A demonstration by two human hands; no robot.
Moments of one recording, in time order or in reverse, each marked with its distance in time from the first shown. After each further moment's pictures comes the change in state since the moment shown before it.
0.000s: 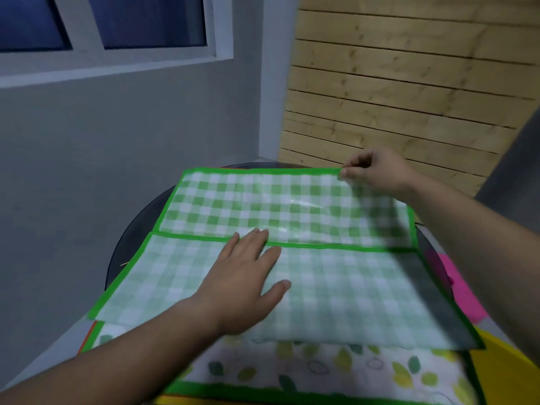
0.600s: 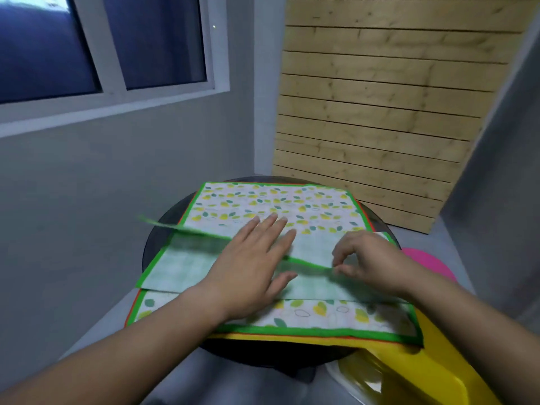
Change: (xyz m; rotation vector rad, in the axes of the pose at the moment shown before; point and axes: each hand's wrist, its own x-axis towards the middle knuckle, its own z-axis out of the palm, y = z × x) left_hand -0.050 0.050 -0.065 0.201 0.235 0.254; right_hand -0.196 -0.020 0.013 -0.422 -0.208 -0.245
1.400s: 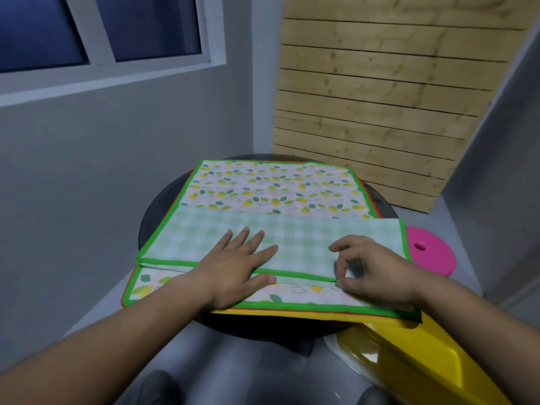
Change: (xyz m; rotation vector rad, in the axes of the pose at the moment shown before) left_hand -0.029 -0.019 0.045 -0.149 -0.543 -0.138; right_hand -0.034 0.007 0.034 0.194 -0.185 0.075
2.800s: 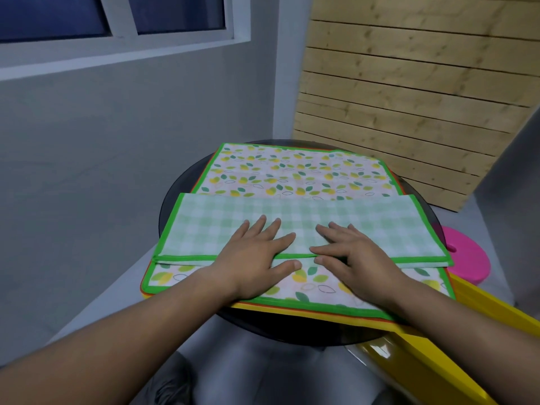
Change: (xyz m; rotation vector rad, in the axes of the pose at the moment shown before) left_hand 0.008 -0.006 0.009 -0.137 0.085 -0.105; right_hand 0.053 -0.030 0.049 -0.032 0.166 -0.141
